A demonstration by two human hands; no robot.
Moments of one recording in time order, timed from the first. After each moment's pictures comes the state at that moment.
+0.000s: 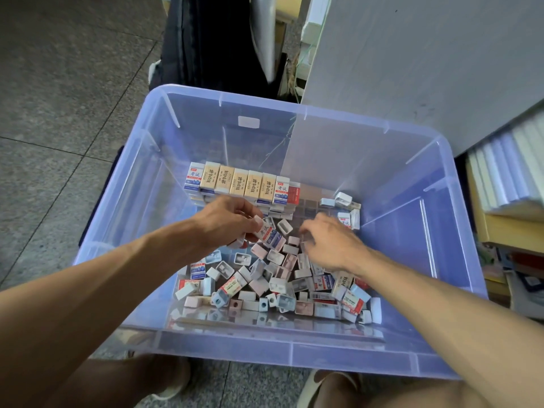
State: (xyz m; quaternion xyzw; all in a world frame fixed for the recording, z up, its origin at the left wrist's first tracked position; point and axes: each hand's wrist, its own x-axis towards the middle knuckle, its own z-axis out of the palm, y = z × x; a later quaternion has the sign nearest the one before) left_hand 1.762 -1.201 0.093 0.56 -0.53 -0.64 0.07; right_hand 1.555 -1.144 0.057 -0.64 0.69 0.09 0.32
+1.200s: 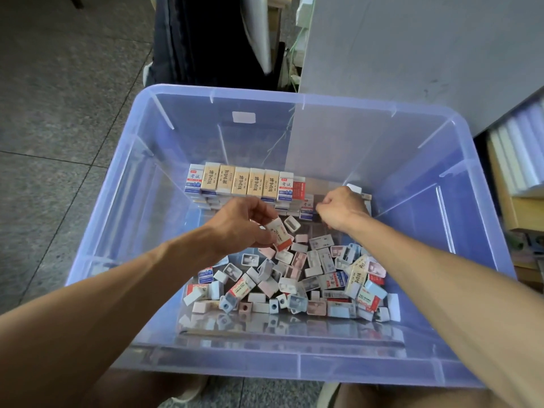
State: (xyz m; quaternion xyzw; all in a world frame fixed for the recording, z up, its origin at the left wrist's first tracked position) left_hand 1.746 -1.199 0.086 0.54 -0.53 -0.65 0.07; right_hand 1.538 -1.187 0.025 -0.43 0.83 -0.05 0.34
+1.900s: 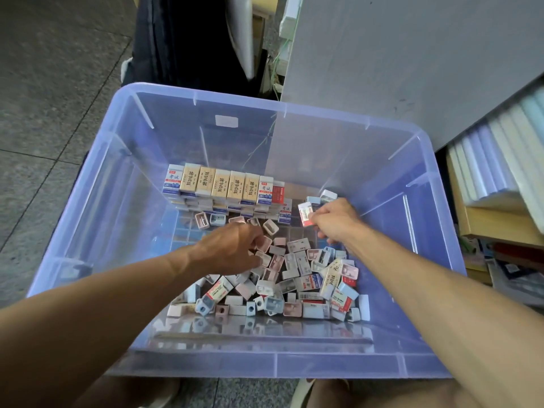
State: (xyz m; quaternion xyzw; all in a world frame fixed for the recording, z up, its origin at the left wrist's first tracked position) left_hand 1.737 -1.194 0.041 0.38 -0.84 -0.38 -0.11; right_hand 1.522 -1.163 0.048 -0.34 0.85 -0.12 0.39
